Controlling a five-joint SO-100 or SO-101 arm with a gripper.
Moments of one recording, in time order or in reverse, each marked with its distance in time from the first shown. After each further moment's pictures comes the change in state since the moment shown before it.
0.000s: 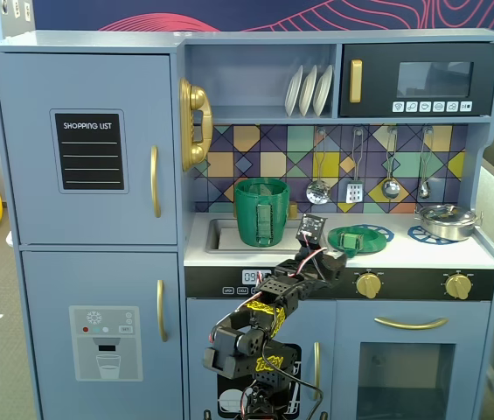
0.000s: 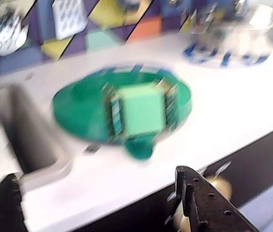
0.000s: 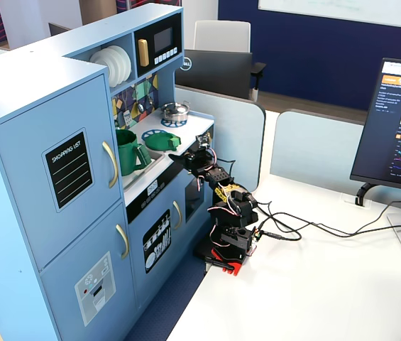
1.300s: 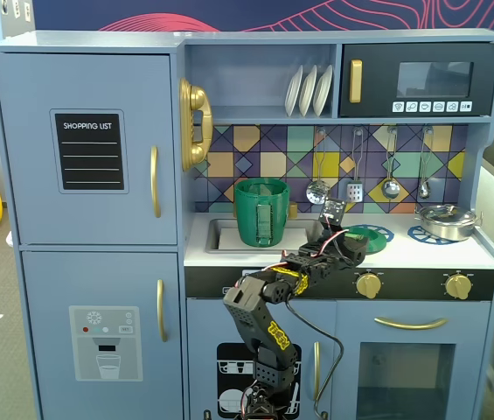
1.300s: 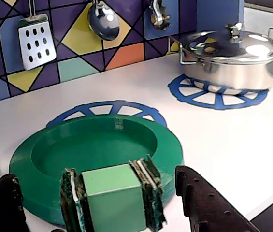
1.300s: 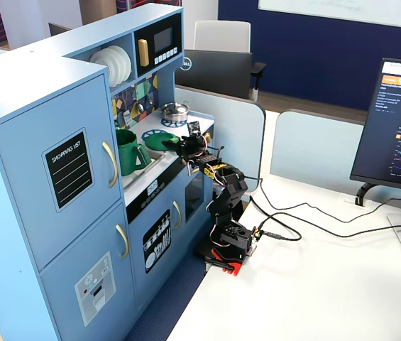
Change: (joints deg) arm 0.8 -34.9 -22.8 -11.8 -0.7
